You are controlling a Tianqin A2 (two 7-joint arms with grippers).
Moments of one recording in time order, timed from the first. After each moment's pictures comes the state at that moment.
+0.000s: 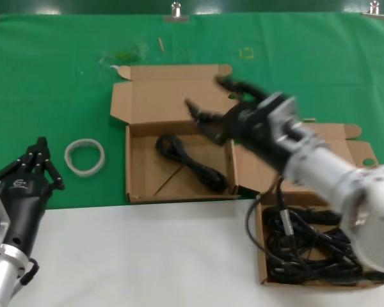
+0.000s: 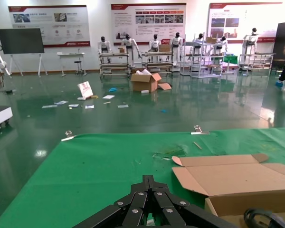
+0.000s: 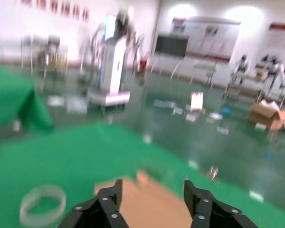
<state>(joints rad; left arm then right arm) 0.00 -0.30 1.60 -1.60 -1.80 0.00 0.00 0.72 0.58 -2.54 1.38 2.39 0.04 -0.27</state>
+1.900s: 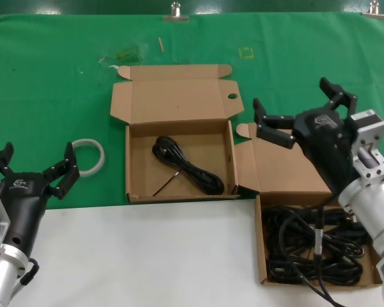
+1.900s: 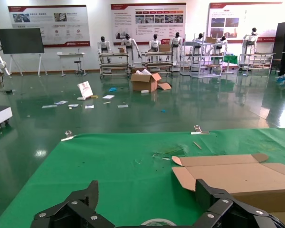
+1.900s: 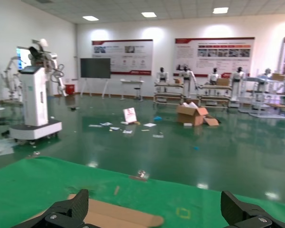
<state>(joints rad) 0.00 -0.30 1.60 -1.60 -1.80 0.00 0.00 0.24 0.44 -1.90 1.58 2.07 -0.01 -0.12</state>
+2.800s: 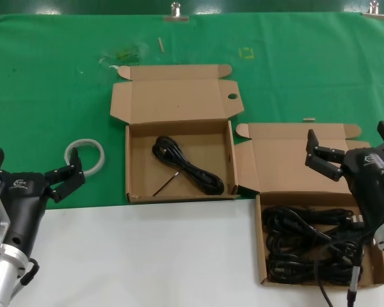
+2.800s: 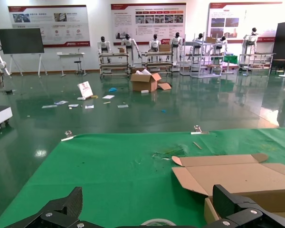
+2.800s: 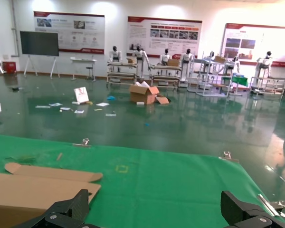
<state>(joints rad) 0.00 -0.30 1.60 -1.60 -1.80 0.00 0.00 0.03 0.32 -1.63 1.60 1.83 0.00 -0.01</state>
